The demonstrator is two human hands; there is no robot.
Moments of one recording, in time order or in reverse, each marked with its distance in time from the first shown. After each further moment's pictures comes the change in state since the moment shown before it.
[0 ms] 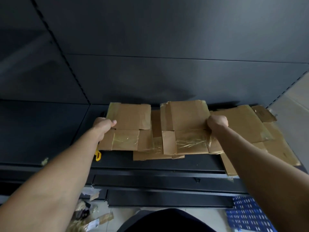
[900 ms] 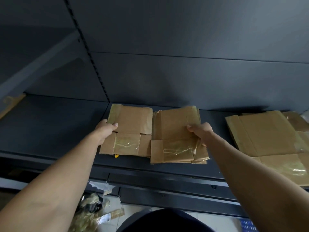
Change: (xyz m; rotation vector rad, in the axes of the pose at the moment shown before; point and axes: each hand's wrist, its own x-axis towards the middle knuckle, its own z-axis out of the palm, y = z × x) left_hand 0.016 -0.033 -0.059 0.054 -0.008 -0.028; right_hand -0.016 -0.008 0.110 0.049 -0.307 0.030
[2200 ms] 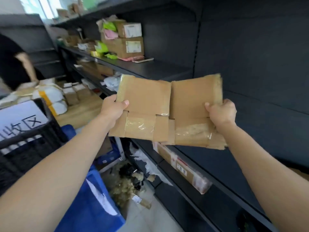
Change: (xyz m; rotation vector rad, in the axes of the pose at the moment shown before) left_hand -0.406 -0.043 -0.116 -0.517 0.839 0.247; right_hand -0.272 -0.059 -0.048 0.067 -0.321 -0.899
